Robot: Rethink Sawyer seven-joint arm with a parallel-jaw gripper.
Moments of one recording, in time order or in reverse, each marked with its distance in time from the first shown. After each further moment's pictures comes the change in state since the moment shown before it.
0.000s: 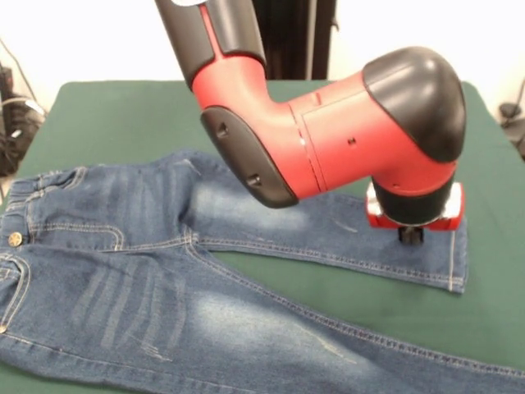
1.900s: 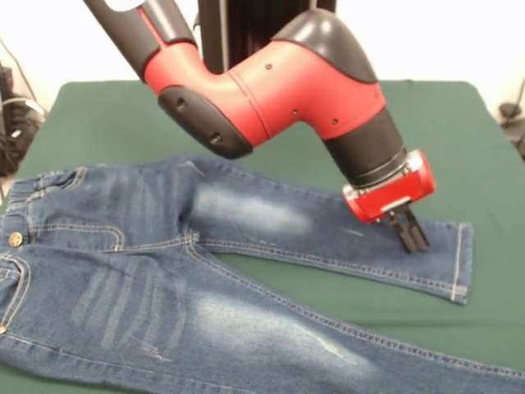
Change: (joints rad) arm -0.384 0.064 0.238 0.504 -0.439 -0.771 -0.052
